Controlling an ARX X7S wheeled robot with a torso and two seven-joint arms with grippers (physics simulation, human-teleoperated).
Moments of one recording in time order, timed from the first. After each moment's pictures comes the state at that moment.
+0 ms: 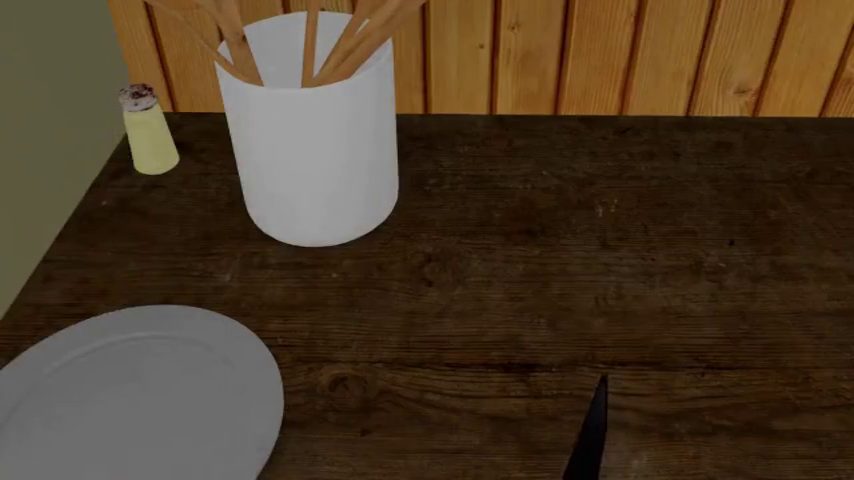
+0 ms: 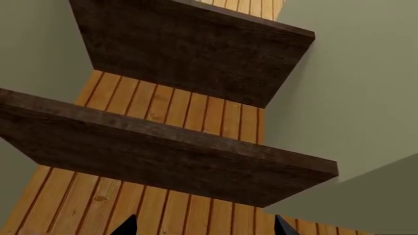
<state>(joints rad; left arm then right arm) -2.32 -0.12 0.27 -0.48 -0.32 -0.71 -0.04 -0.24 0.02 0.03 -1.05 -0.20 -0.10 0.02</state>
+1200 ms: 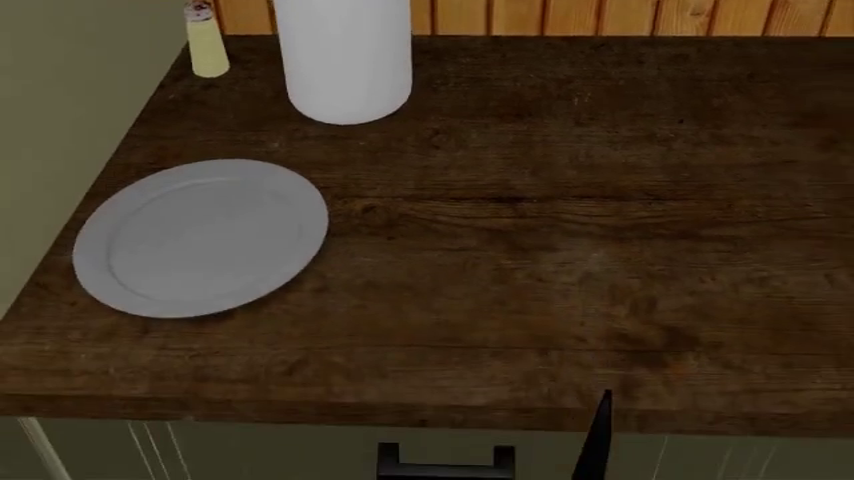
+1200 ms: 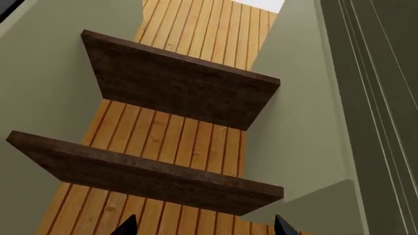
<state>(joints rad) -2.35 -0.02 0.17 -0.50 -0.12 -0.71 0.06 -0.27 0.02 0.03 -1.05 -0.21 -0.12 0.04</state>
